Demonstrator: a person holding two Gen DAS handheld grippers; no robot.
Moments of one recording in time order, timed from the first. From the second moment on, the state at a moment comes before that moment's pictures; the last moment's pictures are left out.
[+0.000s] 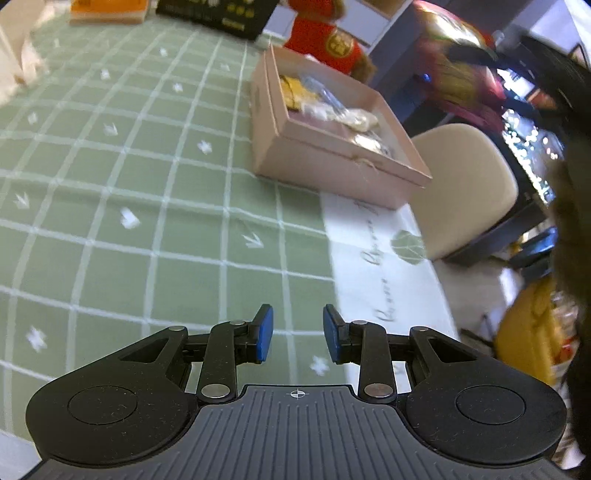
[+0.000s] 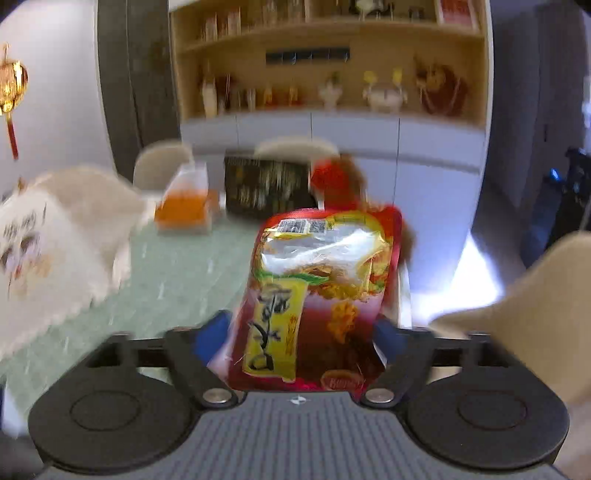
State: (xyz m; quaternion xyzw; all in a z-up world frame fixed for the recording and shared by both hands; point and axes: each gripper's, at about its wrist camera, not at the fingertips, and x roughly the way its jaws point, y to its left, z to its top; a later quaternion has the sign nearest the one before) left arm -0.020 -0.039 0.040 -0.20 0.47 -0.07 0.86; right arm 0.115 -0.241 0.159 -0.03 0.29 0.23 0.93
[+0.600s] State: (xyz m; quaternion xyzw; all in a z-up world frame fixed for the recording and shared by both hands) left arm -0.001 -0.029 0.005 -0.04 0.37 -0.04 0.93; right arm 0.044 -0.203 -0.005 -0.03 0.41 0.13 0.90
